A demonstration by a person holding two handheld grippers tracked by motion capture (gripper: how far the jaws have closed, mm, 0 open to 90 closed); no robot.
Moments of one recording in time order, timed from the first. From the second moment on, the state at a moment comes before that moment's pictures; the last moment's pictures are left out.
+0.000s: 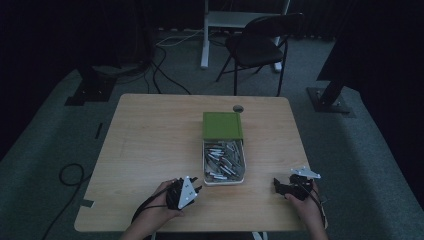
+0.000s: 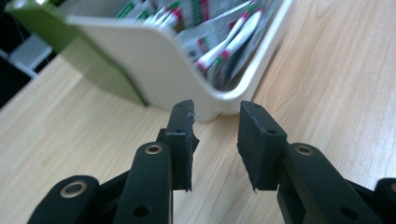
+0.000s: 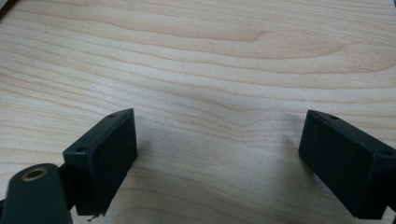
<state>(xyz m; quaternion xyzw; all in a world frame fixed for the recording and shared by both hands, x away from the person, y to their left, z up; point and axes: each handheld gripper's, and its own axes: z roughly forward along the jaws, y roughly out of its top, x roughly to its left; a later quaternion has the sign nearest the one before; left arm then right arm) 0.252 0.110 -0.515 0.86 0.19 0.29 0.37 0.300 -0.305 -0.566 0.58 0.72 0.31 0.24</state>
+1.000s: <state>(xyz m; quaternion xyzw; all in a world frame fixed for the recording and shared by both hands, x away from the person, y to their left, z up) 0.285 0.205 -0.536 0.78 0.38 0.26 0.42 0.300 -0.305 -0.566 0.57 0.72 0.31 0.24</state>
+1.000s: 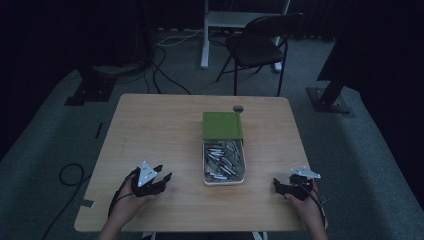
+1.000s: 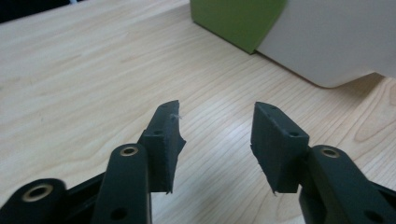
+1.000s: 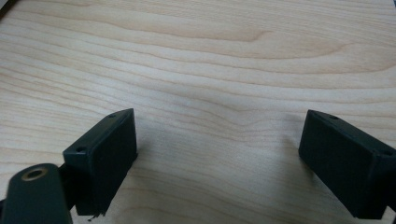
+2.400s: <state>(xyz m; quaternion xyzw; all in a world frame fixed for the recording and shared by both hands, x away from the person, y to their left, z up) 0.296 0.270 -0.556 0.72 0.56 0.24 0.34 0.301 -0.305 -0.566 0.58 0.72 0.31 0.24</state>
